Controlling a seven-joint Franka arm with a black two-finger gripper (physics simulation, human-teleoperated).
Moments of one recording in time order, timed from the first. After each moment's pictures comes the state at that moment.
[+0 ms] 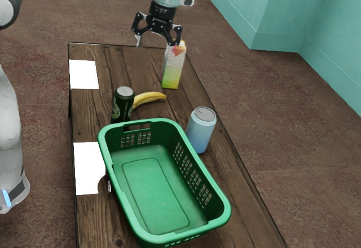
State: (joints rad) arm 0.22 -0.21 0.09 -1.79 -0.05 1.44 -0.87
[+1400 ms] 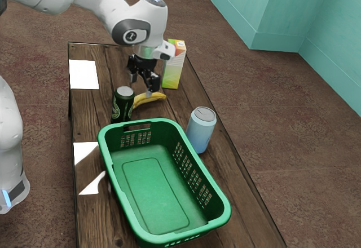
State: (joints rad) arm 0.26 -0.34 0.04 -2.38 0.08 2.11 -0.18
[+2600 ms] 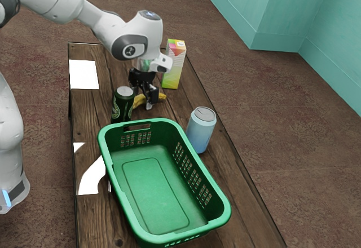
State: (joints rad) arm 0.28 -0.27 0.04 -2.46 0.00 2.27 -0.08
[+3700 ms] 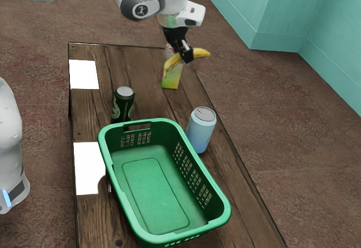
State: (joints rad) arm 0.24 -0.41 -0.09 -2.14 0.09 2.18 -0.15
